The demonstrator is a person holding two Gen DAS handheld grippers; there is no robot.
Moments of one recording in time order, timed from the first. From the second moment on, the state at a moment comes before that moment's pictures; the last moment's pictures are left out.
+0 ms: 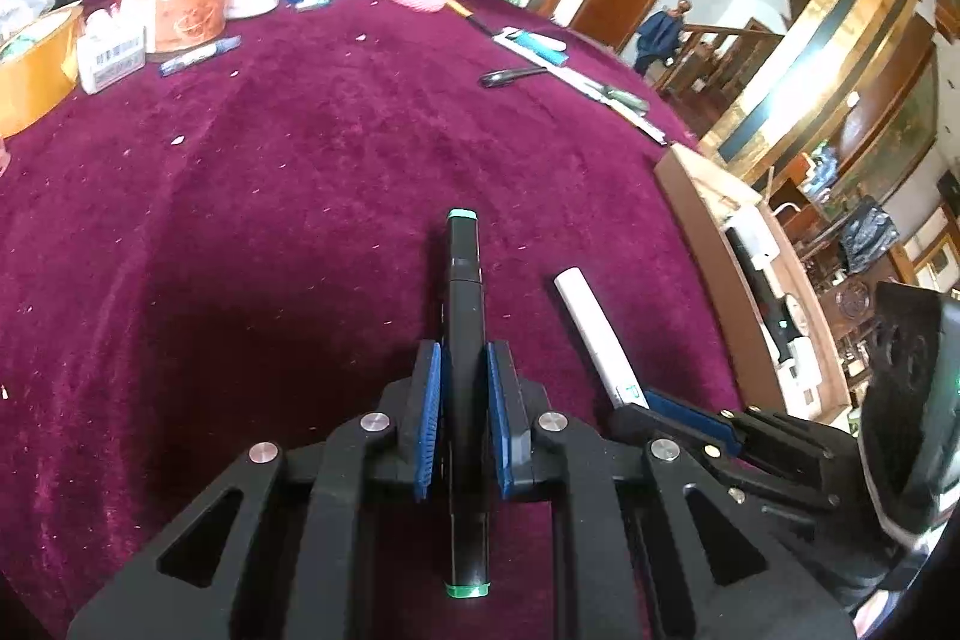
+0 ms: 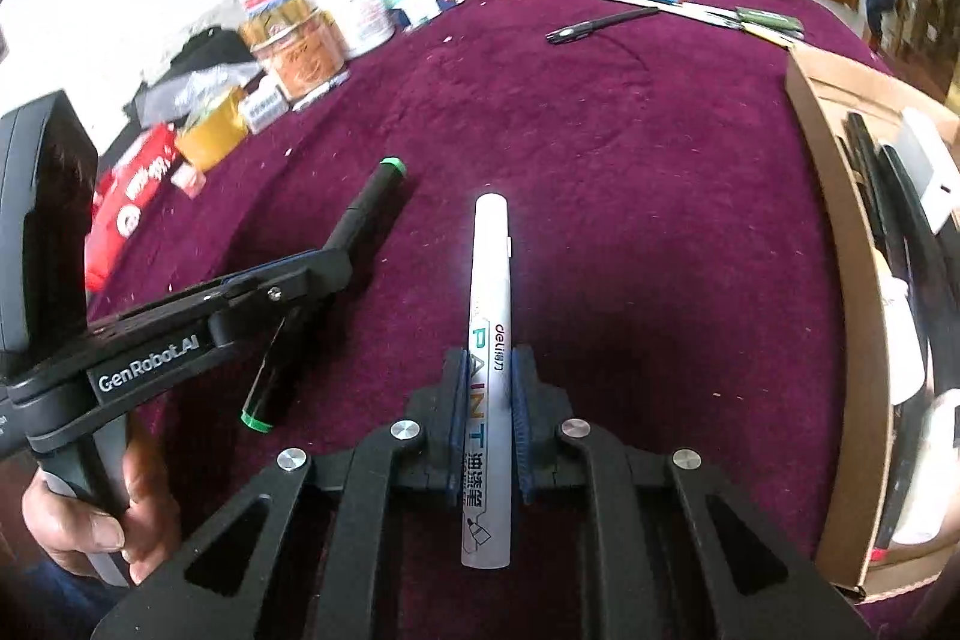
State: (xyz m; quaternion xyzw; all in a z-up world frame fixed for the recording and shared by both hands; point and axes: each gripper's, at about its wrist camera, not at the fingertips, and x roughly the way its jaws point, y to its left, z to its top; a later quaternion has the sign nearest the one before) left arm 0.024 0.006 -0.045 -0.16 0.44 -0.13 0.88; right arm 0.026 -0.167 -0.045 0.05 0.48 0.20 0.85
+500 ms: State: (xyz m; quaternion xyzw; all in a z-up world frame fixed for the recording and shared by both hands) left arm 0.025 -0.019 -0.027 -0.18 0.45 -0.19 0.86; right arm 0.010 -0.234 -0.017 0.13 0.43 0.20 0.87
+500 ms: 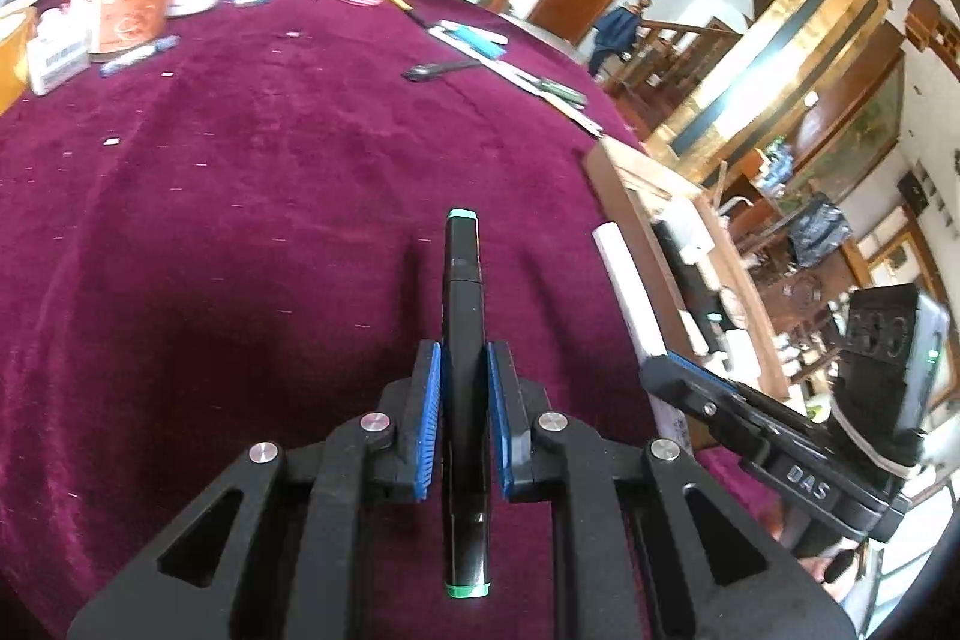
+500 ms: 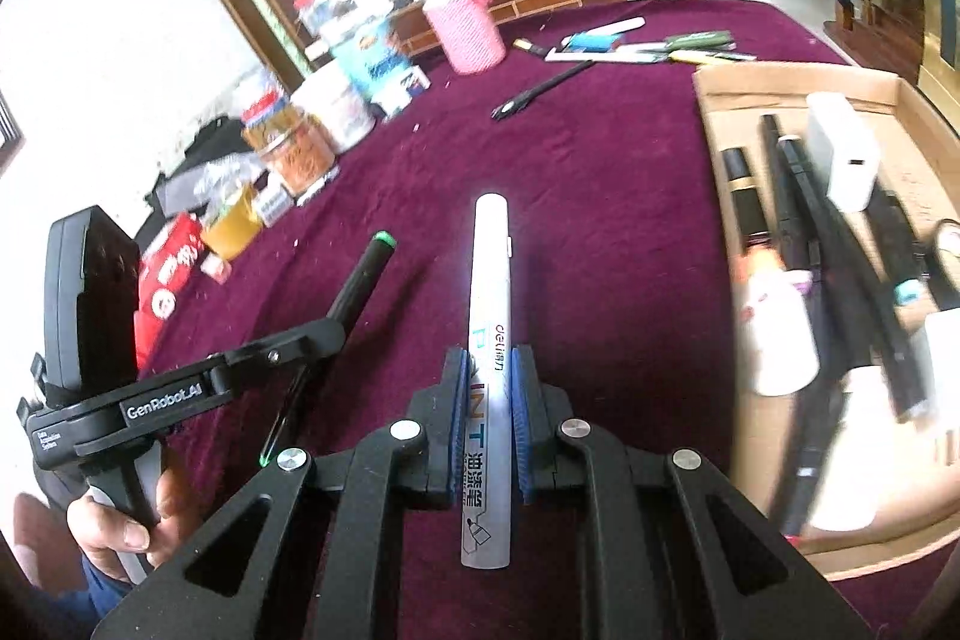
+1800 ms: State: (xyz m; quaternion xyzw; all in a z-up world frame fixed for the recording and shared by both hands) left arm 0.084 -0.289 0.001 -0.07 0.45 -0.27 0.85; right arm 0.080 -0.449 0.017 0.24 0.39 0.02 0.89
